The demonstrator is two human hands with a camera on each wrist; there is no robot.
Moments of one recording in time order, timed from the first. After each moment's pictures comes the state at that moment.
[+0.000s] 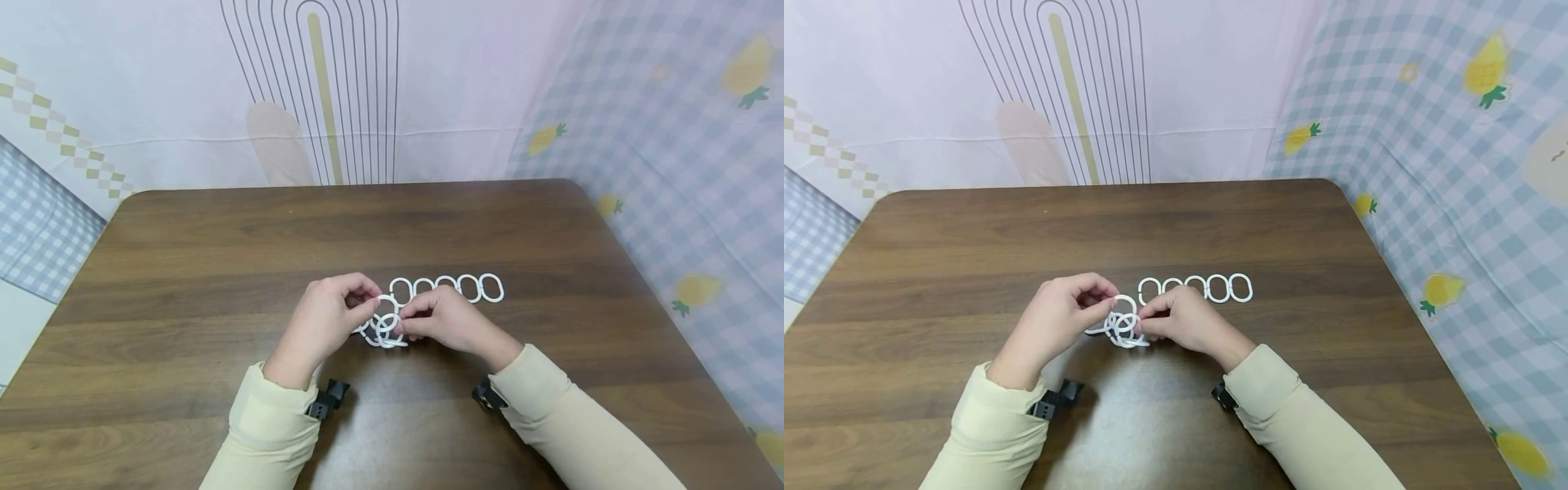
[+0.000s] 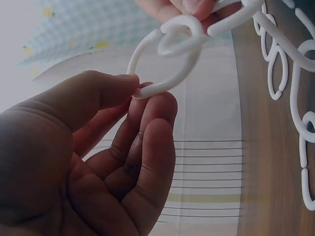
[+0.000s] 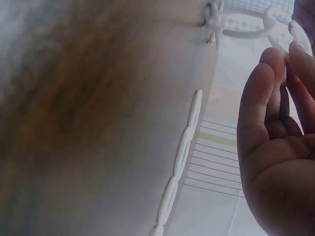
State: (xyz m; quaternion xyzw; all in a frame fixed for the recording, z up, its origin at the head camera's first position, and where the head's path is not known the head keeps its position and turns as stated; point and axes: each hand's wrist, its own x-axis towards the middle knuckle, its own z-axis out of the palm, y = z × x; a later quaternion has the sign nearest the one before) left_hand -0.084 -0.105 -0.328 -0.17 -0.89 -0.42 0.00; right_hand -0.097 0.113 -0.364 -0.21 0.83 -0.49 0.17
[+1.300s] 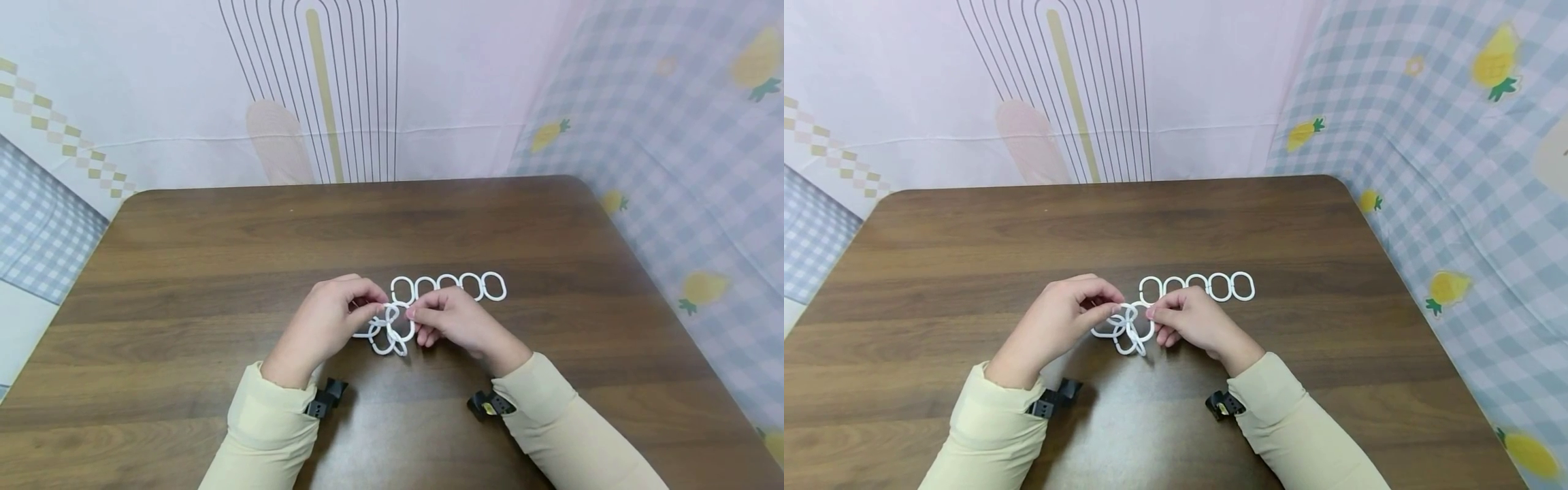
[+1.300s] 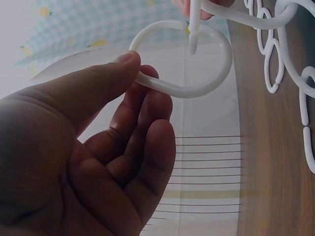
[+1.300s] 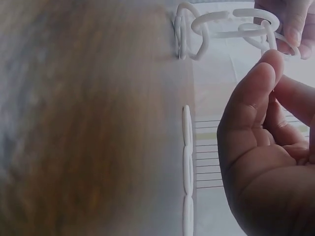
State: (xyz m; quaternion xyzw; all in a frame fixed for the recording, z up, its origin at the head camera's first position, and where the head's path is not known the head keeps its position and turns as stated) left_hand -0.084 -0.106 -0.331 -0.23 -0.89 -0.39 0.01; right_hand -0.096 0.121 -0.377 -0.08 0.73 -0.63 0.26
